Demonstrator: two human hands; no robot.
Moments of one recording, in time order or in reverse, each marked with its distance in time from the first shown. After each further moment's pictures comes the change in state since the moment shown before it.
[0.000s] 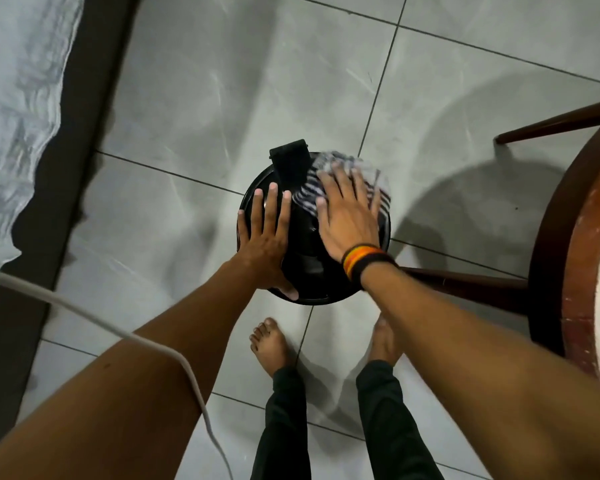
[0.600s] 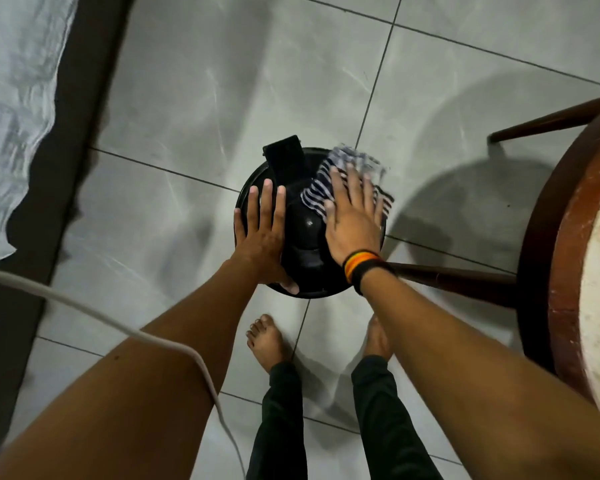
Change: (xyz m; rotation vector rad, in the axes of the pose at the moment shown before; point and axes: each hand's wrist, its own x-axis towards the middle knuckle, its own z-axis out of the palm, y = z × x) left_hand -0.003 0.010 -0.002 -0.048 0.045 -0.041; right_hand -0.014 0.018 0.009 0.106 0.077 0.098
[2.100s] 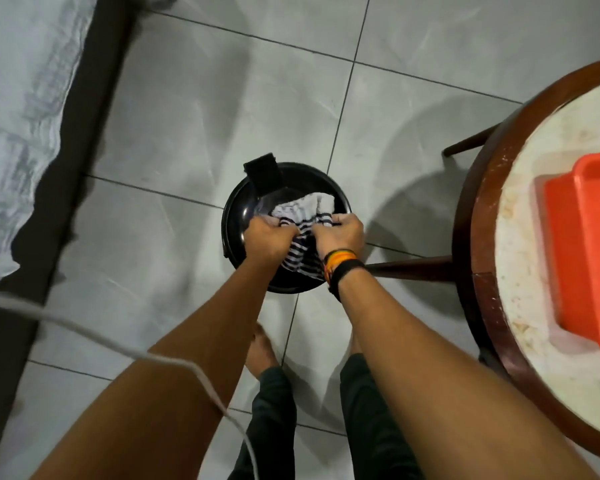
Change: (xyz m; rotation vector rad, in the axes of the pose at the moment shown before) left_hand -0.022 0.067 -0.040 -1.086 0.210 -0.472; right_hand -0.051 -0.029 -0.061 0.724 0.150 0.668
